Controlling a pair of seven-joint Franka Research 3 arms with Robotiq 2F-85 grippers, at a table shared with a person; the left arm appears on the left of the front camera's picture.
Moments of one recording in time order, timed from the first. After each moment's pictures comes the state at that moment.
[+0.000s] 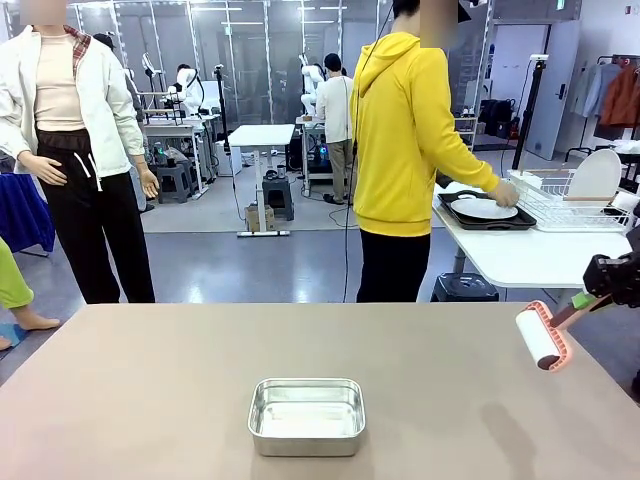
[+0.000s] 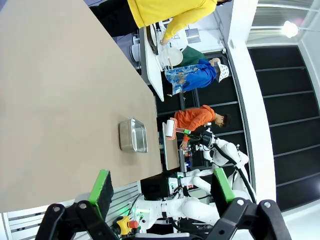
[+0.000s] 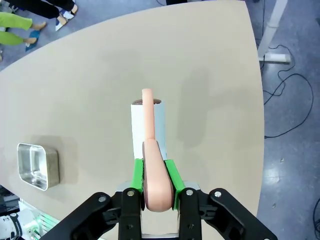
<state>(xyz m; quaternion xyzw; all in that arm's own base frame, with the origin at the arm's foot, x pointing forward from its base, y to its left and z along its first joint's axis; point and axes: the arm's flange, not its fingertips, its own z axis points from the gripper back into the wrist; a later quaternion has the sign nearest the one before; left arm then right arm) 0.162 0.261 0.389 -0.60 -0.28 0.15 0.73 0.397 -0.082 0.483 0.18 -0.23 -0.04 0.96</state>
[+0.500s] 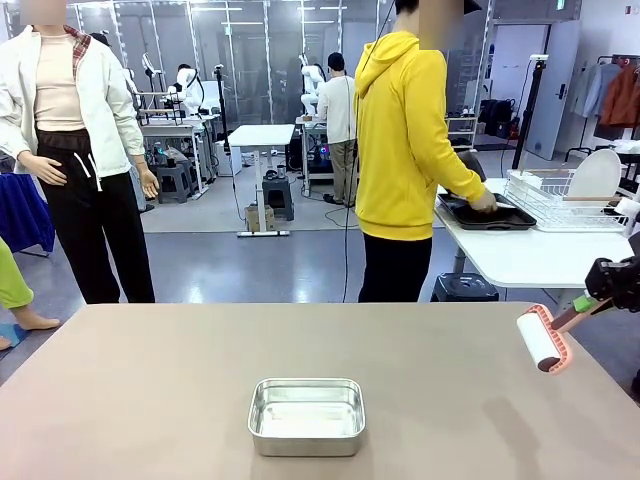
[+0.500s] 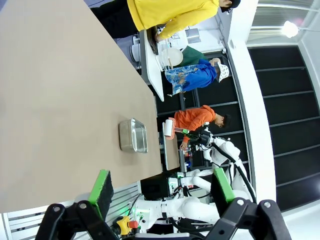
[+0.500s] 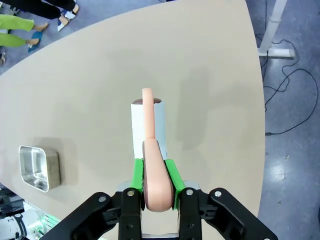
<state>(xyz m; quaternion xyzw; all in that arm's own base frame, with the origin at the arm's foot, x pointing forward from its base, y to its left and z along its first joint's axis) 0.162 0.261 0.389 -0.60 -0.28 0.15 0.73 0.405 -0.093 0.474 0.20 -0.22 -0.05 0.95</state>
